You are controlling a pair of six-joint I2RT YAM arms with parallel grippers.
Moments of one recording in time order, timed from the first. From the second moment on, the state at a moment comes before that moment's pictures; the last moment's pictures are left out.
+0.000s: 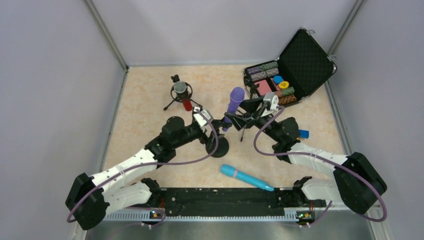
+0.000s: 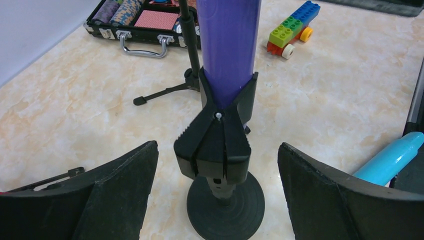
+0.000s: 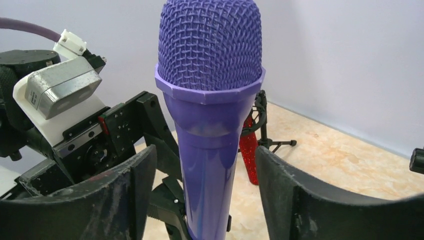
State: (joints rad) left arm -0.74 1.03 0.61 0.25 0.26 0.11; right arm 0.65 1.21 0.48 1.16 -0.35 0.31
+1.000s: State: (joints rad) left arm -0.71 1.15 0.34 0.76 0.29 0.05; right arm 0.65 1.09 0.47 1.04 -0.30 0.33
